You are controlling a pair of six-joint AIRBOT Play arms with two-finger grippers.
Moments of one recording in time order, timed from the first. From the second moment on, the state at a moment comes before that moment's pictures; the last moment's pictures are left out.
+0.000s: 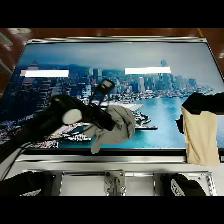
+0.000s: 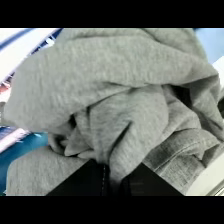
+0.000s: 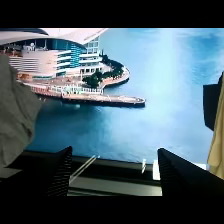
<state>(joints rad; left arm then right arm) -0.84 -1.29 1.26 1.40 -1.01 -1.70 -0.10 -0.86 1.35 -1.34 1.60 1.46</state>
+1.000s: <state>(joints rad) -0.22 -1.29 1.14 1.11 -1.46 -1.52 -0.18 -1.07 1.03 -1.31 1.48 1.39</state>
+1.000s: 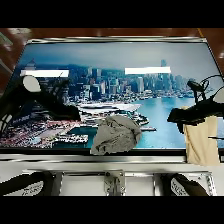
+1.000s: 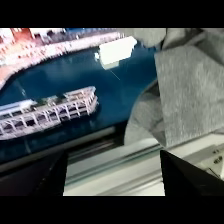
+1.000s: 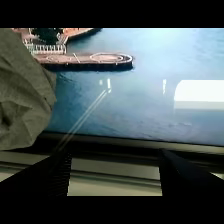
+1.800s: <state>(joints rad) -0.43 -1.28 0.61 0.49 -0.89 -1.33 -0.18 -1.09 0.67 -1.07 1.32 1.37</state>
